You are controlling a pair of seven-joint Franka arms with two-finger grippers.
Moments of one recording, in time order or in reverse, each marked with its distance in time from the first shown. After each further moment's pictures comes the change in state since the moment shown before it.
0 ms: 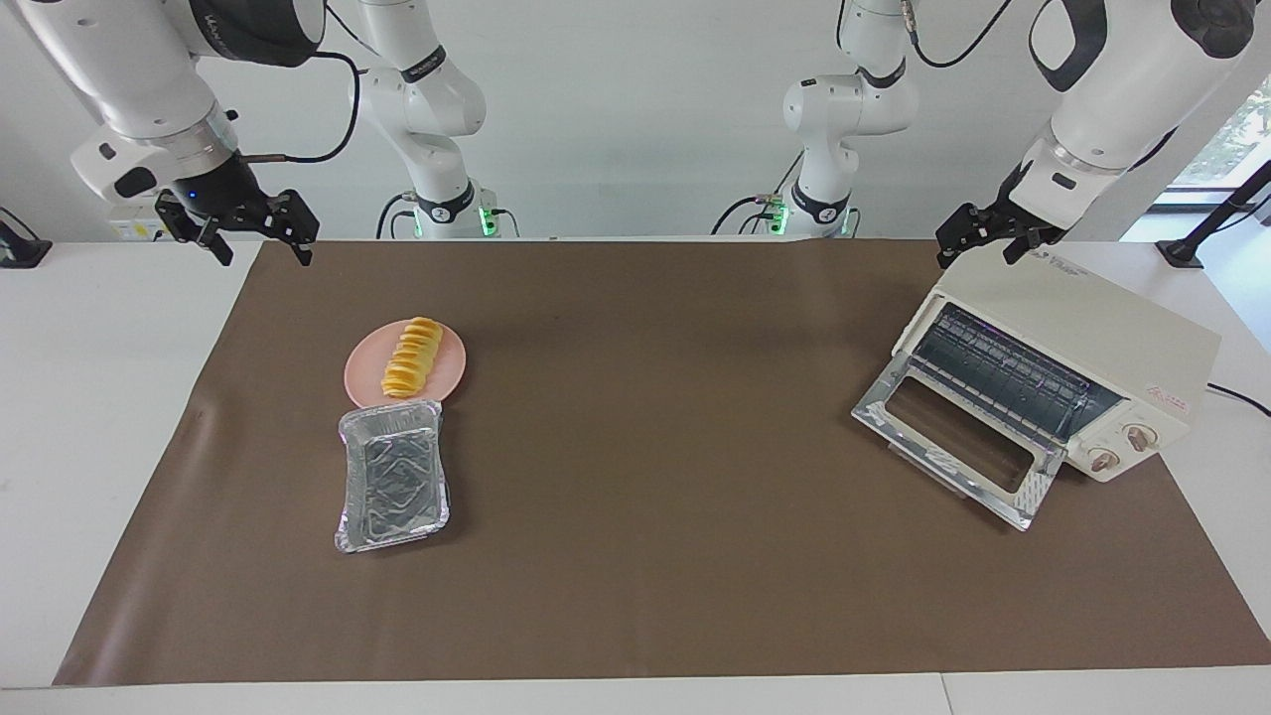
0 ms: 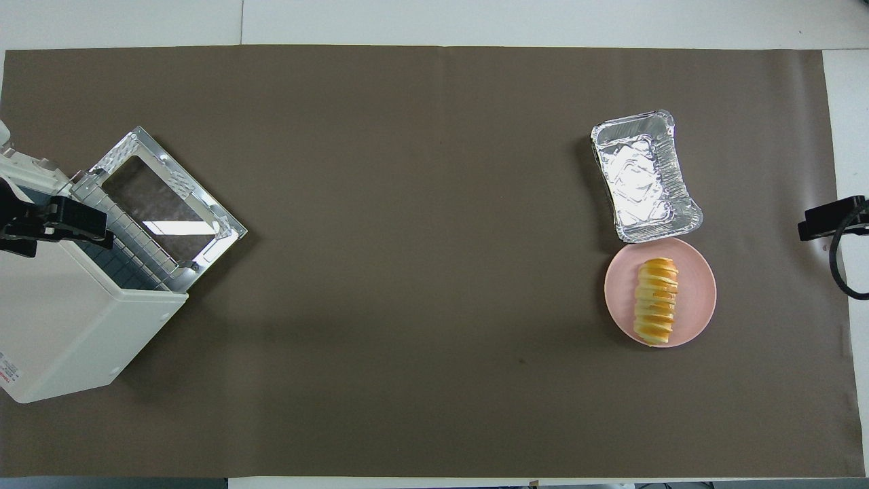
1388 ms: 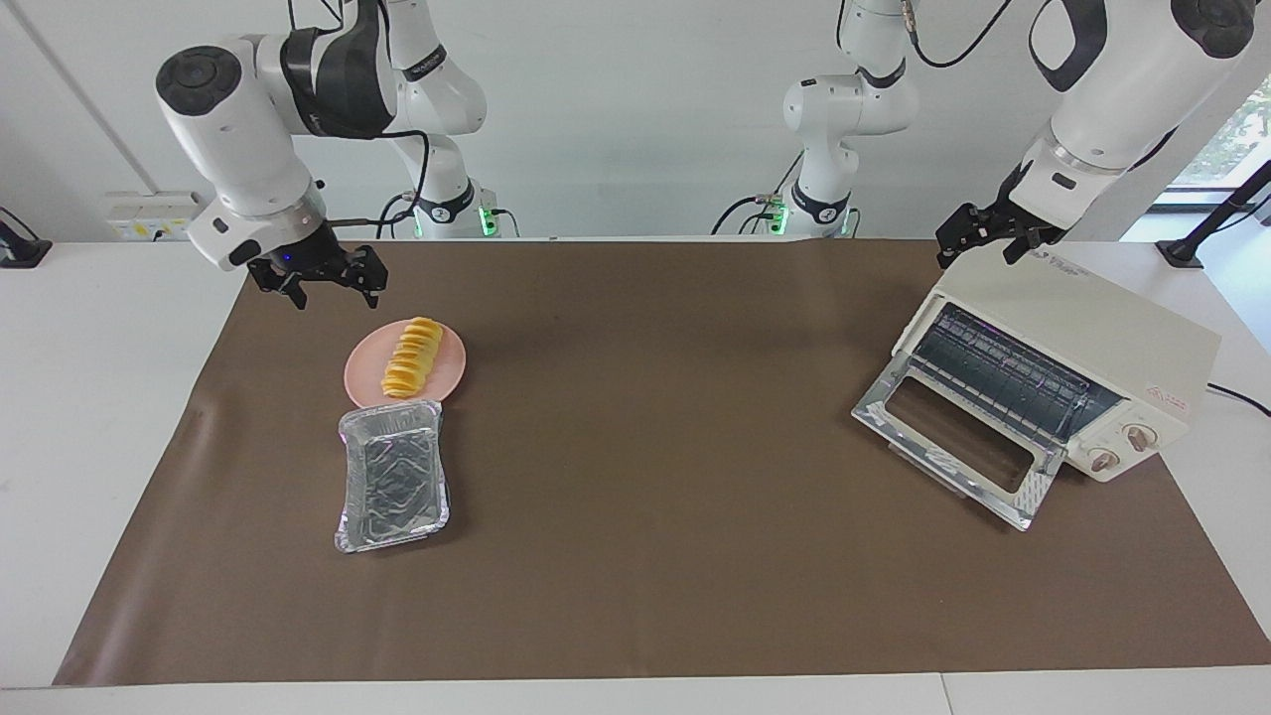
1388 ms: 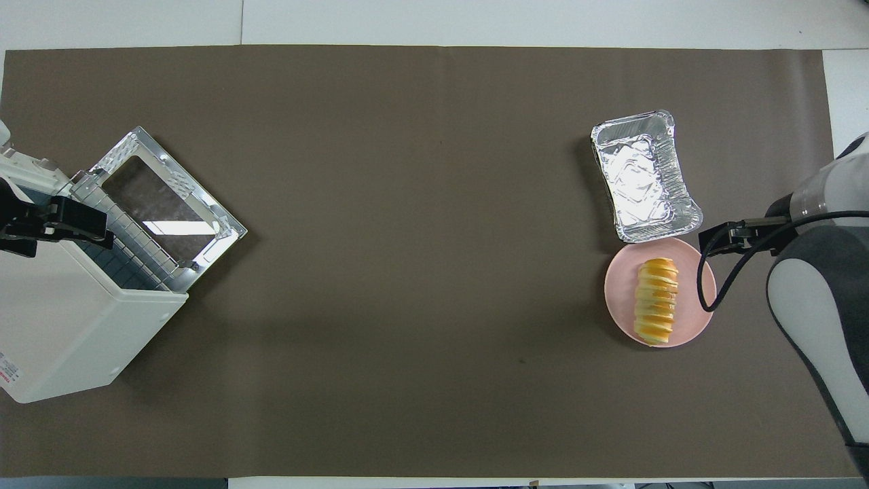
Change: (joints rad) left arm 0.000 0.000 0.000 0.000 0.000 0.000 0.000; right arm 0.067 -0.021 0.032 -0.320 0.007 0.258 0.131
